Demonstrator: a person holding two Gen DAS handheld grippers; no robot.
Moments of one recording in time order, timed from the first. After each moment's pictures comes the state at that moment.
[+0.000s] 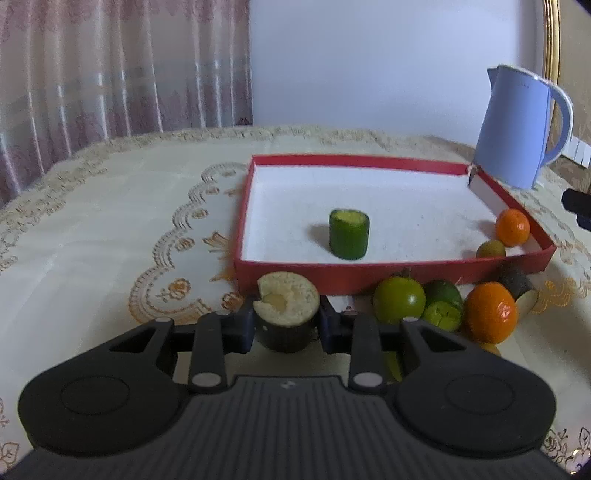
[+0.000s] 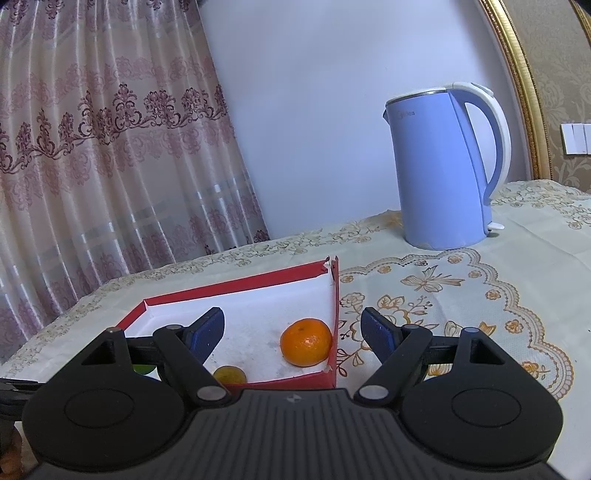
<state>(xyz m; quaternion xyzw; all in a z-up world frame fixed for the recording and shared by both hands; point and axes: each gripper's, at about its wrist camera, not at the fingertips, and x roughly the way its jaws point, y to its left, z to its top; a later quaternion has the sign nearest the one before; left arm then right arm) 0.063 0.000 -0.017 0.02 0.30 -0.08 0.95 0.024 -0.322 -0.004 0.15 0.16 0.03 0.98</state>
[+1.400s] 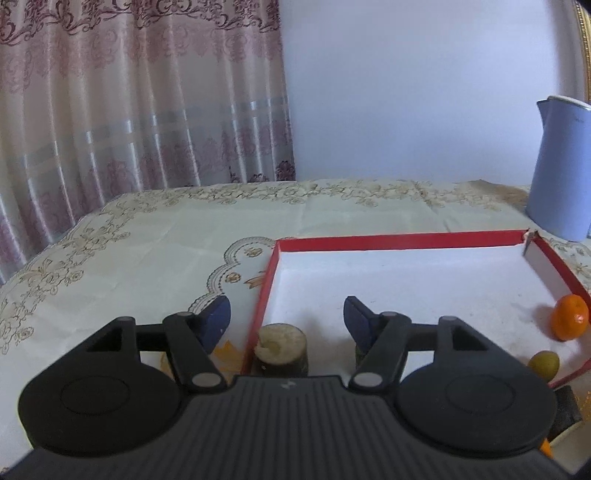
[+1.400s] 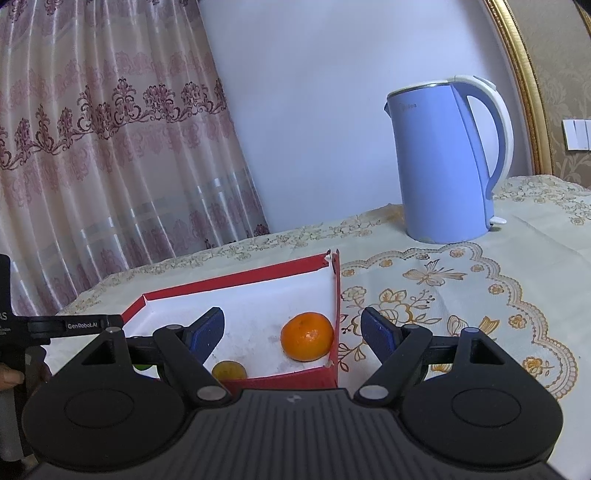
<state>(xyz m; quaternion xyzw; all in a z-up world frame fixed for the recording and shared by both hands) 0.129 -0.033 0.011 0.05 0.25 0.00 0.97 0.027 -0.317 -0.007 0.14 0.17 0.03 0.98</state>
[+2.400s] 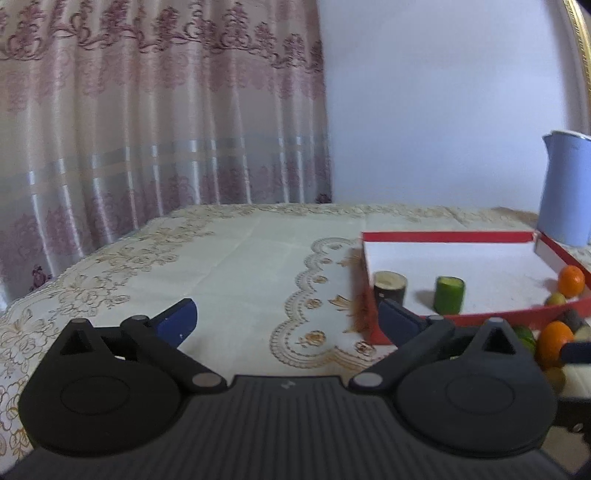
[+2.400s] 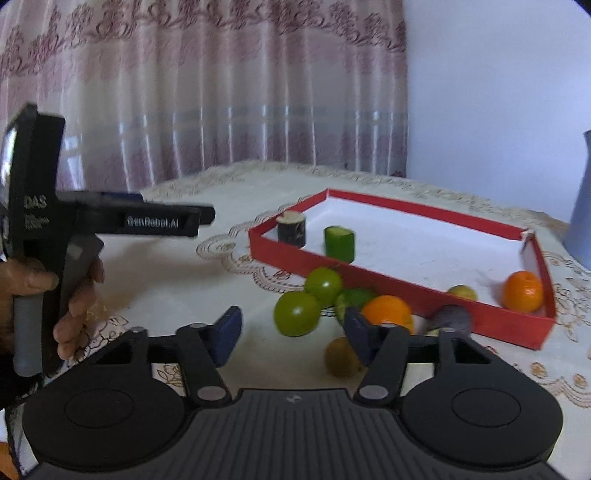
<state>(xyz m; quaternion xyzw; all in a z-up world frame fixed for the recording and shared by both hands) 0.020 0.058 0.002 0.02 0.17 0.04 0.98 -0.015 -0.156 -0.015 -0.05 0.24 0.23 0.94</state>
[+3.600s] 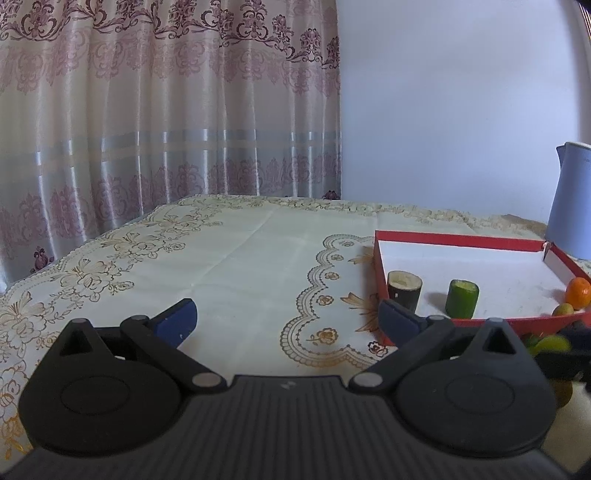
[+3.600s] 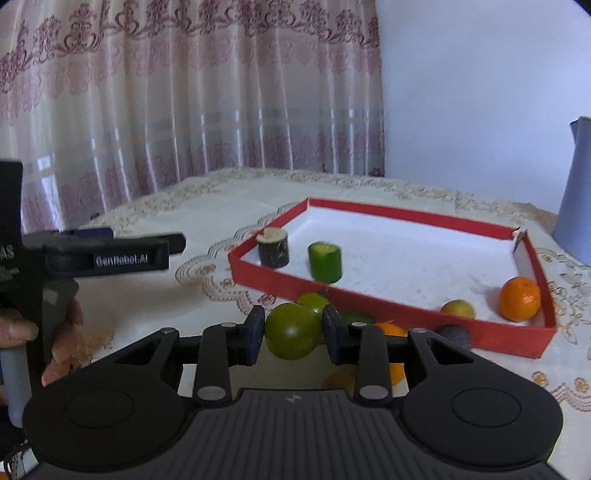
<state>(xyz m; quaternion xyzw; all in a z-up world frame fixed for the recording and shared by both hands) 0.025 0.067 -0.001 0.00 0.18 0.05 0.98 0.003 -0.155 -0.001 -0.01 0.24 0.19 0.95</state>
